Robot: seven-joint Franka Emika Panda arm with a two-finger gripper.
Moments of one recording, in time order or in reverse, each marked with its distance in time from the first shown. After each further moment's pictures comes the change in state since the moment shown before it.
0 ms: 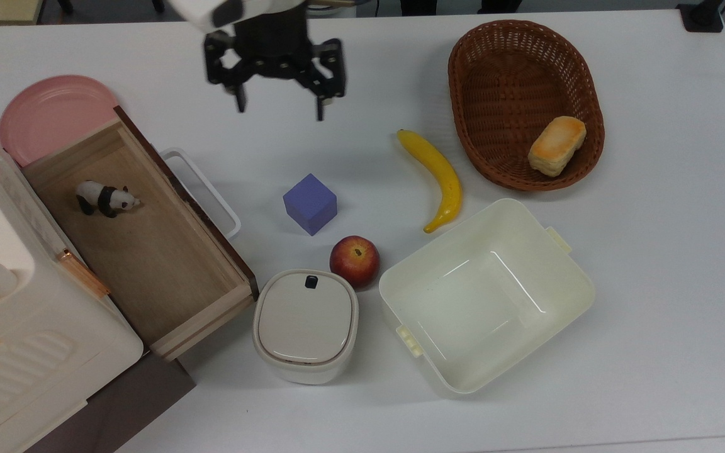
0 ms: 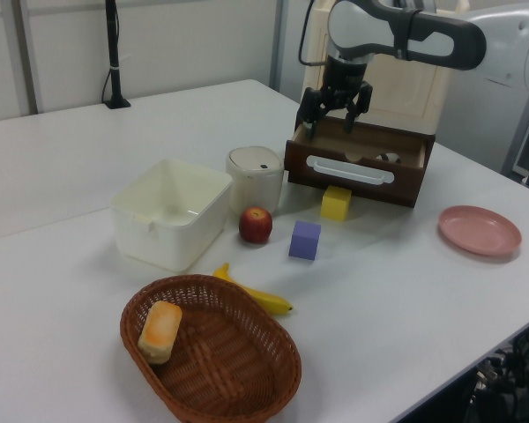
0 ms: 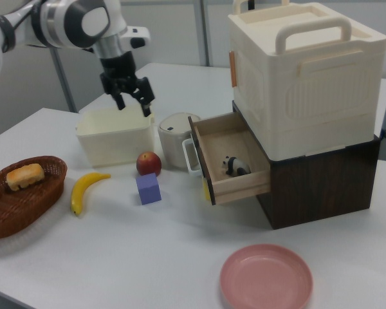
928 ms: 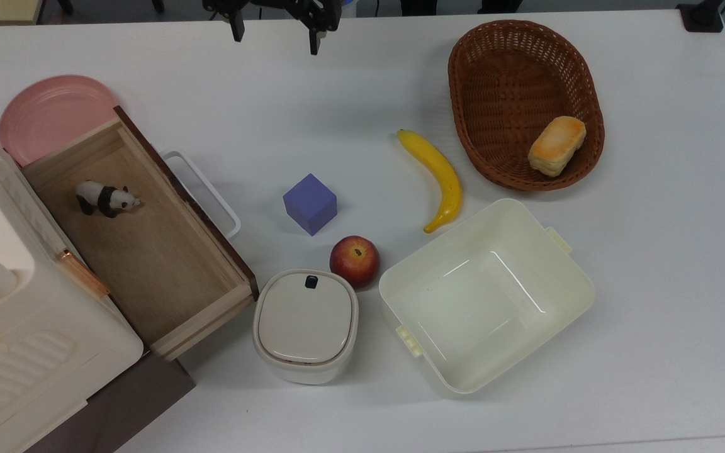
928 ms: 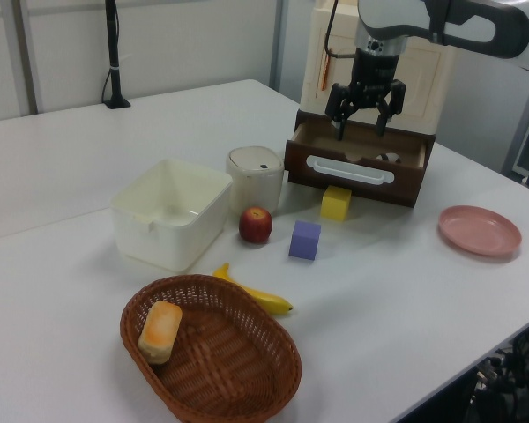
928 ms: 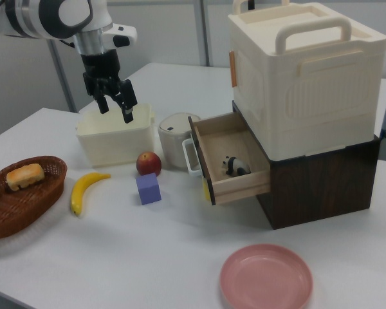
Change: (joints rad) arm 0.103 -0.162 -0.140 -0.121 0.032 -0.123 0.044
